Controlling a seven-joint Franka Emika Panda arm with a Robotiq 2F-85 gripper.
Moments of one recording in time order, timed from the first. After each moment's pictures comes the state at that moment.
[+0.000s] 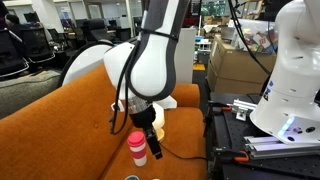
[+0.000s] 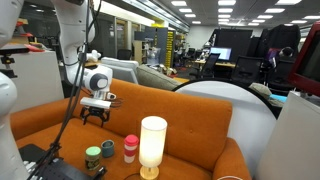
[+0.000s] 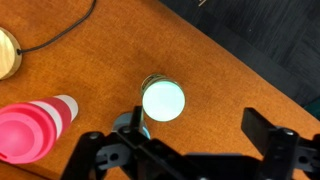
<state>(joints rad) 0.08 0.48 0.21 -2.37 0.10 2.60 -0.41</state>
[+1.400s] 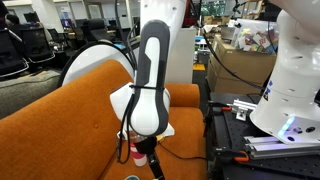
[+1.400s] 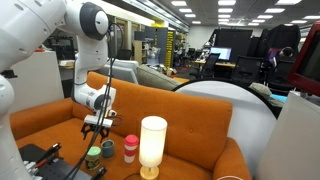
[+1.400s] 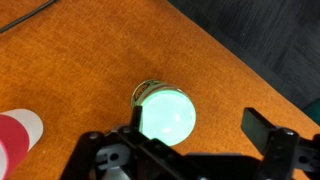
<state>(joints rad) 0.03 0.83 0.24 -2.20 0.06 2.70 -0.45</state>
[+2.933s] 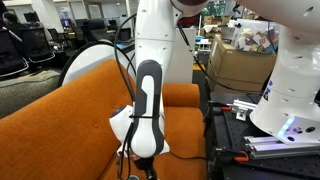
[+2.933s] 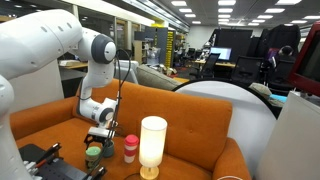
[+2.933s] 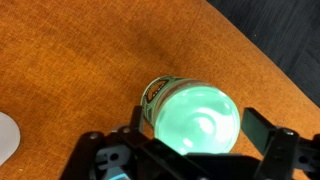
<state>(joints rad) 0.03 1.10 0.23 -1.96 -0.06 2.70 -0.41</state>
